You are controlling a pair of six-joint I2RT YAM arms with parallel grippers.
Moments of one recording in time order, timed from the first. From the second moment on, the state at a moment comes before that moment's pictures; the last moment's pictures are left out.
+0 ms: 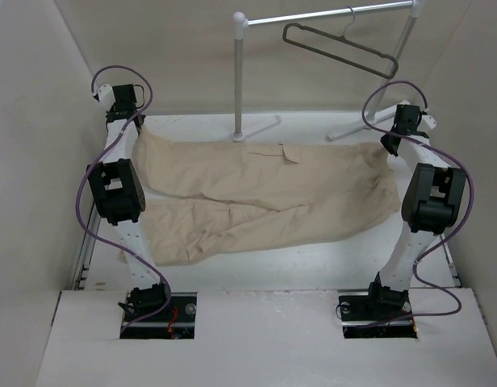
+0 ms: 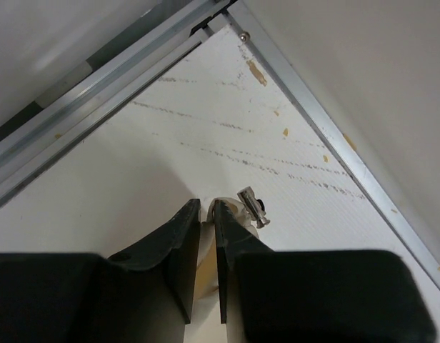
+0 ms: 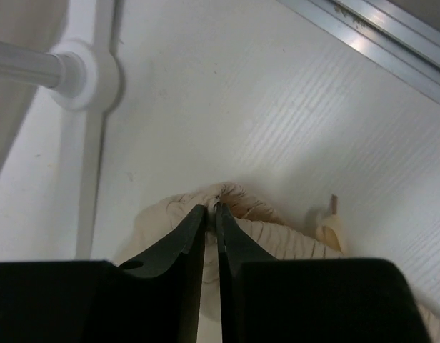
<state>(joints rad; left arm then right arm) 0.17 2.18 1.92 -0.39 -0.35 -0.63 -0.20 1.99 1.55 -0.30 0.30 0.72</state>
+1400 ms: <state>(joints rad) 0.32 2.01 1.34 -0.23 -0.19 -0.73 0.12 1.14 0.79 -0.35 0.22 0.86</state>
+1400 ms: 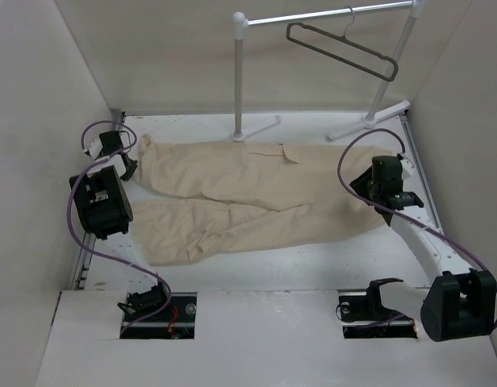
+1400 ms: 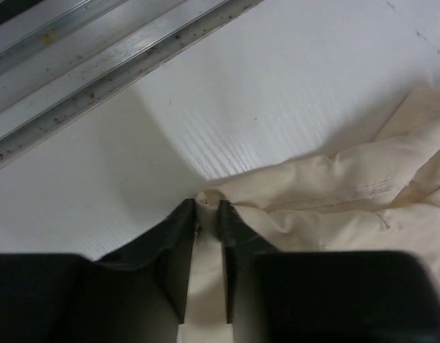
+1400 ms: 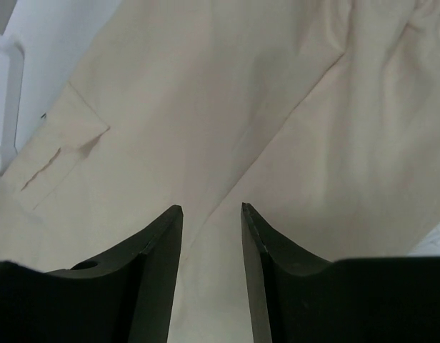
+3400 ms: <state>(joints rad) -0.18 0.99 0.65 -0.47 -0.33 -0.85 -0.40 1.48 0.74 -0.26 0.10 0.90</state>
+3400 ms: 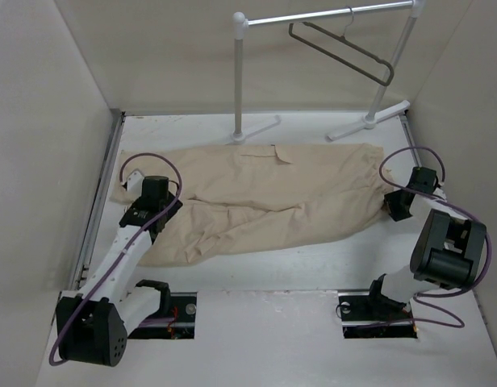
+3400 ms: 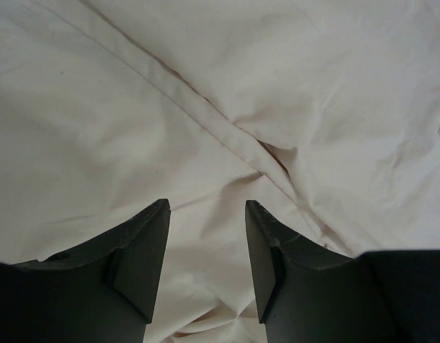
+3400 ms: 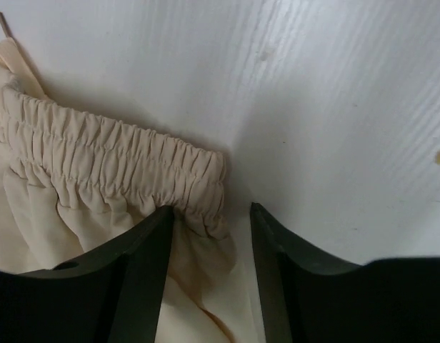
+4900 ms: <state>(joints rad) 0.49 1.11 0.51 -0.69 -0.33 -0.99 -0.12 1.18 0.65 -0.32 0.20 1.03</state>
